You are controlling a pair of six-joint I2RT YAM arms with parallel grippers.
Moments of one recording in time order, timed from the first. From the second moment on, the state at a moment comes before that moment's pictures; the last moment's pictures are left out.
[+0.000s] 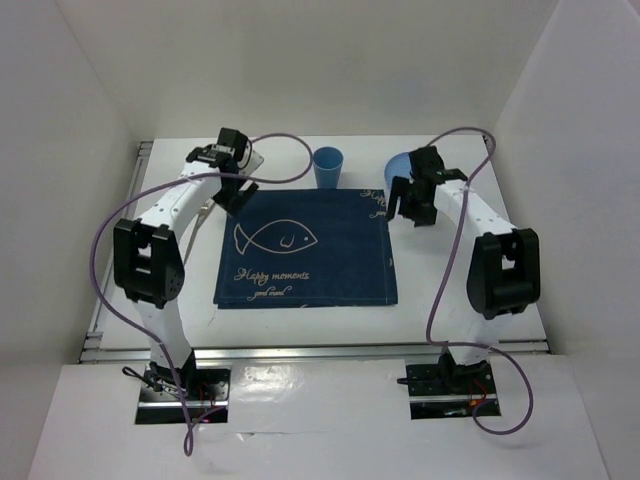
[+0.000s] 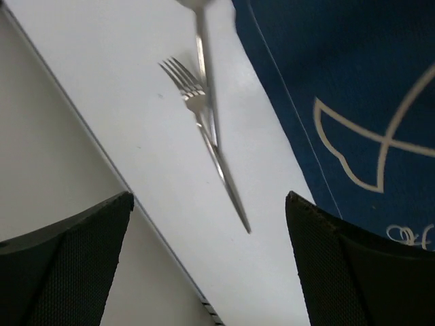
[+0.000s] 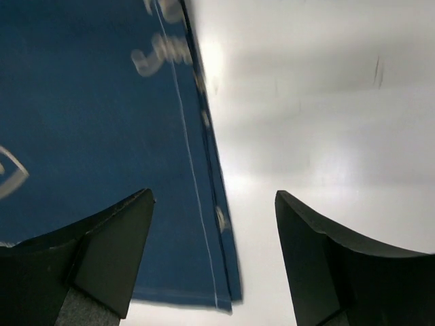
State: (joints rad) left arm -0.23 1.97 1.81 -0.90 -0.36 0.43; right arm 0.16 1.81 1.47 -0.69 0.02 0.35
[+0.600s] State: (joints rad) left arm -0.32 1.76 1.11 -0.82 -0.22 0.36; right arm 0.30 1.67 0.94 -0.56 -0.06 0.63
